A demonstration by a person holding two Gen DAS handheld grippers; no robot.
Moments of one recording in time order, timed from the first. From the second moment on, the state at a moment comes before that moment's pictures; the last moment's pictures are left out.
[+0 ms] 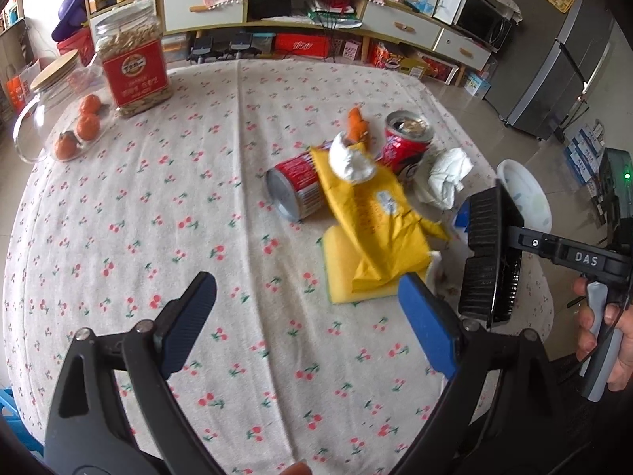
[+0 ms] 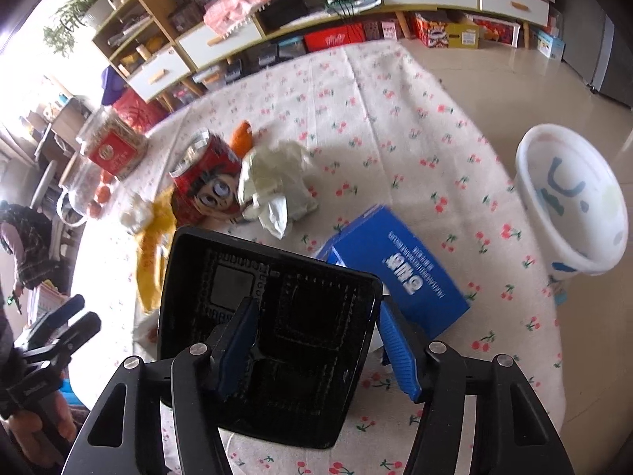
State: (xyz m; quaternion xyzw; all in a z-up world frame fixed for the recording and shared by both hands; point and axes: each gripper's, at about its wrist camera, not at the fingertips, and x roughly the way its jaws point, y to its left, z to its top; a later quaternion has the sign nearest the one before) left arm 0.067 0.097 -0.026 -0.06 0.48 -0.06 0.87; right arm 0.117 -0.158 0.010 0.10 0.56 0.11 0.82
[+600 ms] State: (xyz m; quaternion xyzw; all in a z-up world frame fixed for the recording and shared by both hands) left arm 0.122 0.055 -0.024 0.00 0.41 -0.10 0.91; right arm 0.107 -0.214 0.038 0.13 0.53 0.09 0.84
